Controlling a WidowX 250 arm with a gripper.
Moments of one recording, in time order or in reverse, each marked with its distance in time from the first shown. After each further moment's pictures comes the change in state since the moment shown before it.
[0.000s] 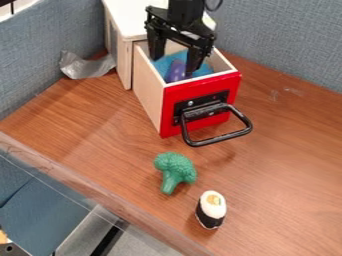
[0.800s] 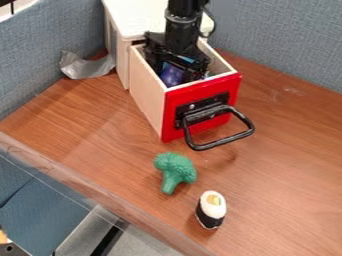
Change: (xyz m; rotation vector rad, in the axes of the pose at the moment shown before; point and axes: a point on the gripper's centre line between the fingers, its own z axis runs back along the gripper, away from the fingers) arm -0.008 0.003 -0.036 0.005 0.048 -0.003
